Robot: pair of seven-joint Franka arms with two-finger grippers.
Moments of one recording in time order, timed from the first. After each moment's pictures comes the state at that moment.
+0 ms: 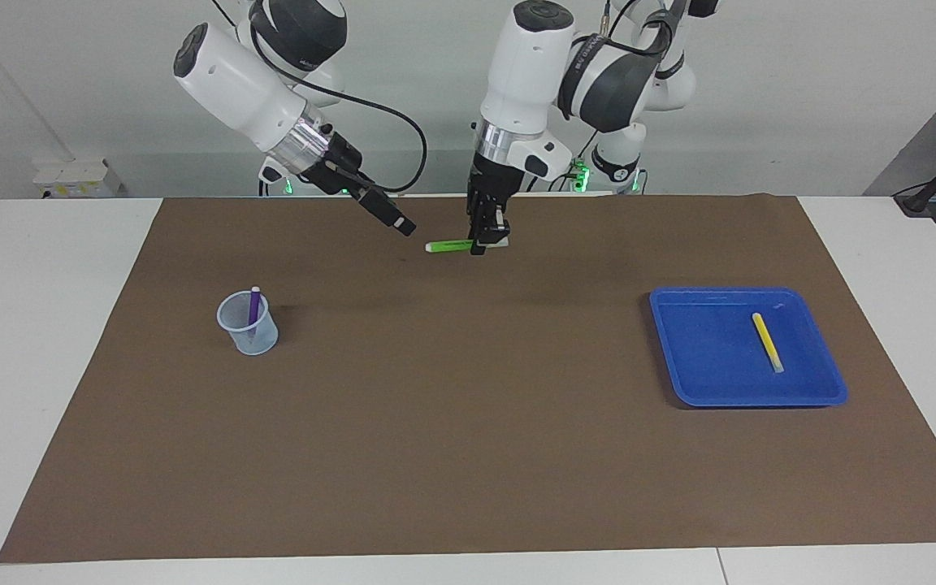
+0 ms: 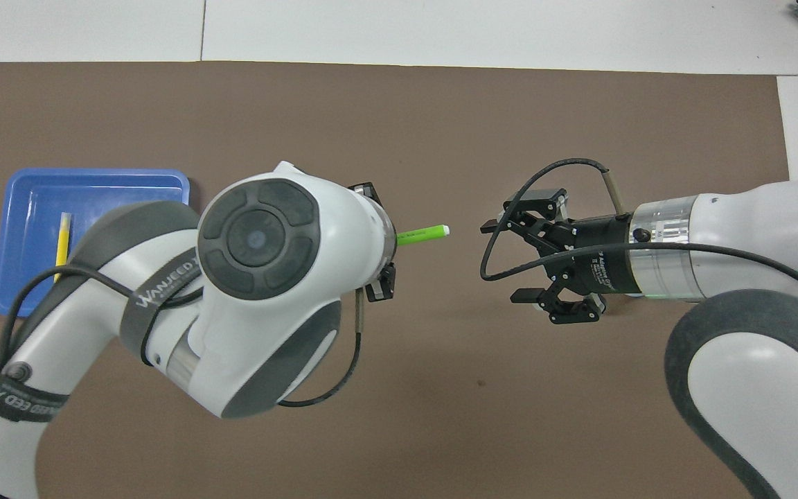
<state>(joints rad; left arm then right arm) -0.11 0.16 -0.59 -1.64 0.03 2.02 -2.37 0.05 -0.13 0.20 -1.96 0.72 1.97 0.96</state>
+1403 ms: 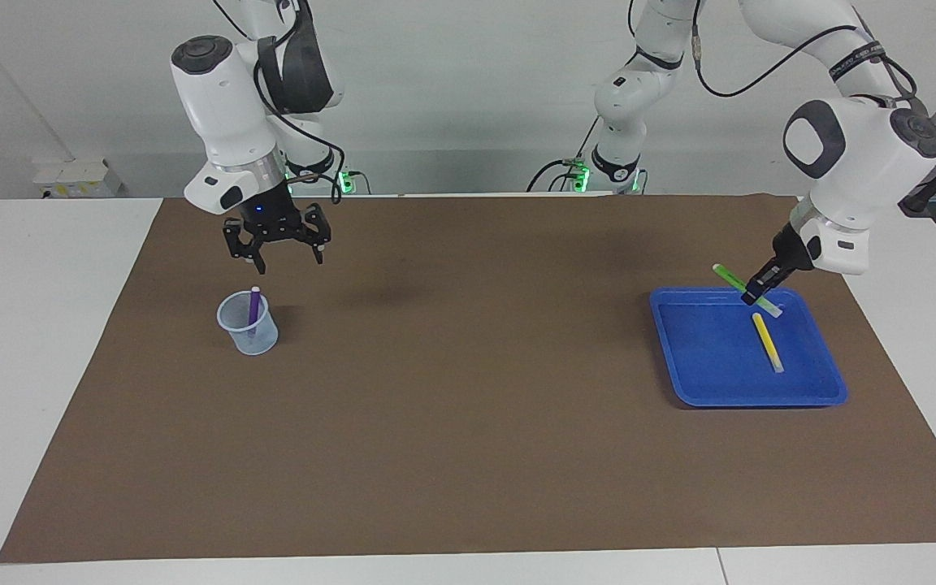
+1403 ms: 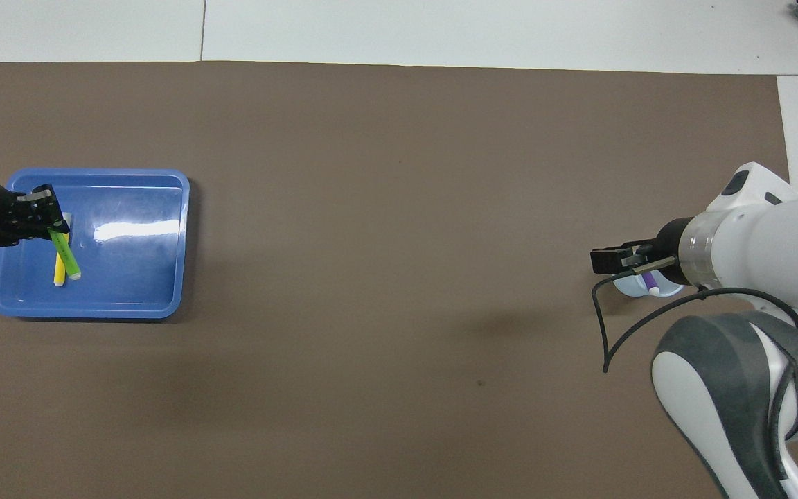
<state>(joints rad) 0.67 0.12 -0.58 -1.86 0.02 1.96 -0.27 -0.05 -0.17 0.19 -2.10 0.05 2.11 -0.09</state>
